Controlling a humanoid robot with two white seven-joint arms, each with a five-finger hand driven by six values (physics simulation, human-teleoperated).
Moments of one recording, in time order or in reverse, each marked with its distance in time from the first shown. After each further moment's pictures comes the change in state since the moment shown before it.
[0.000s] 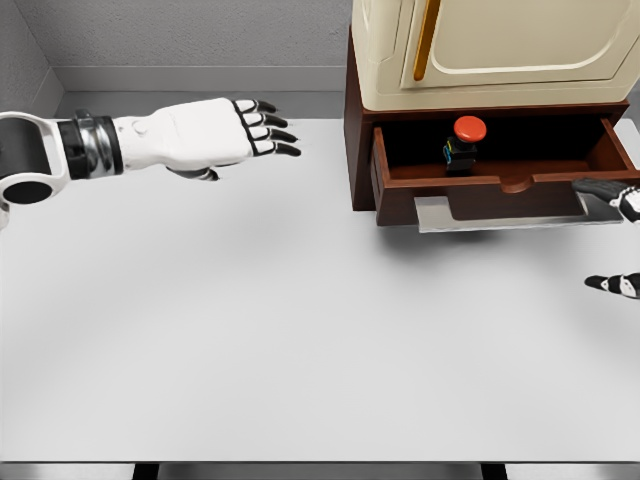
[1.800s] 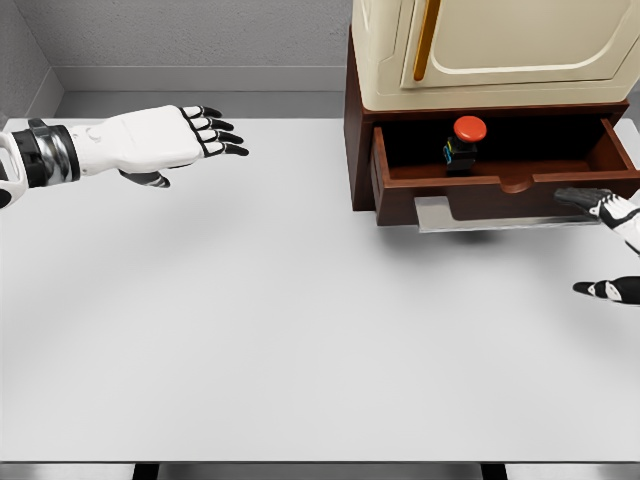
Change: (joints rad) left arm 0.037 0.069 0.018 0.074 0.000 0.000 0.002; right arm -0.014 0.001 0.038 0.011 0.048 0.000 -0.001
